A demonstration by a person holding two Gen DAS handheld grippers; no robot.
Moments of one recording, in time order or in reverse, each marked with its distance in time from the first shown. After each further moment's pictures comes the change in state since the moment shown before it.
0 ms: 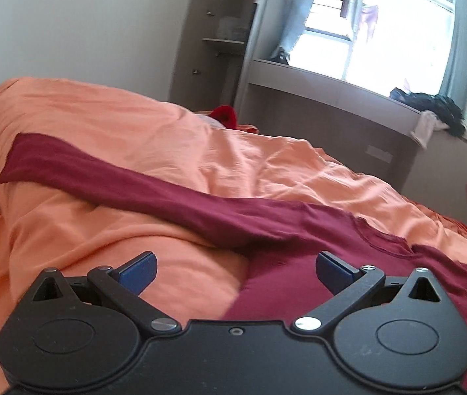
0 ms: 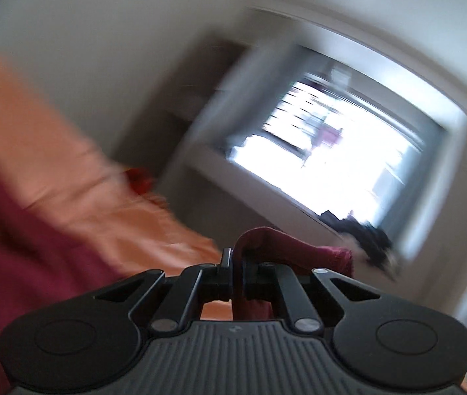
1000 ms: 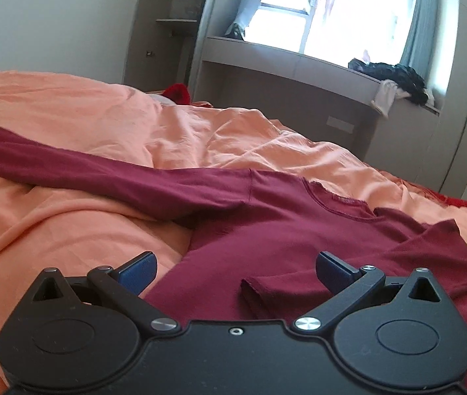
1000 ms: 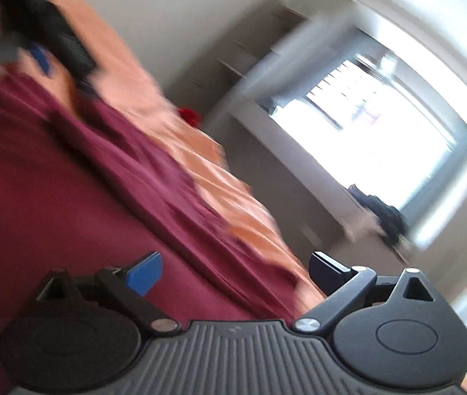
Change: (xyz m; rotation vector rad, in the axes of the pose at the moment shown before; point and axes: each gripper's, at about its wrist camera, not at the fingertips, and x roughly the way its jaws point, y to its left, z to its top) left arm 0.019 -0.041 -0.023 0.101 0.084 -0.148; right arm -0.080 0.004 -0.115 0.018 0.219 -0.053
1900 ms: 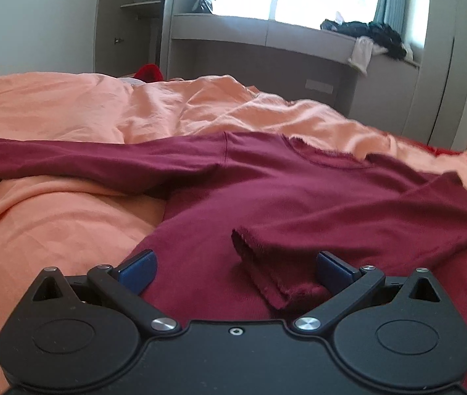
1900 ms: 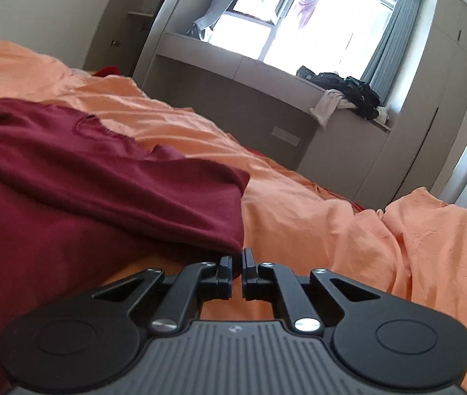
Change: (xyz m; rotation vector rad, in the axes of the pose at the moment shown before) left arm 0.026 -0.015 -0.018 0.133 0.110 -0.035; right arm 0.067 -0.069 -0.072 0.340 0.243 0.046
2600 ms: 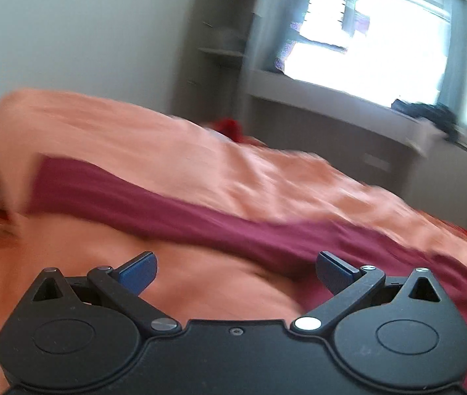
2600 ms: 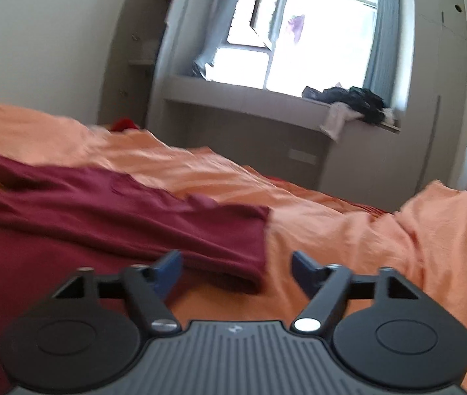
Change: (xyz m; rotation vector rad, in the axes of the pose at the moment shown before) left arm -0.072 0.136 0.026 -0.215 -0.242 0.205; right arm -0.076 -0.002 0.014 0.175 -0.169 0.151
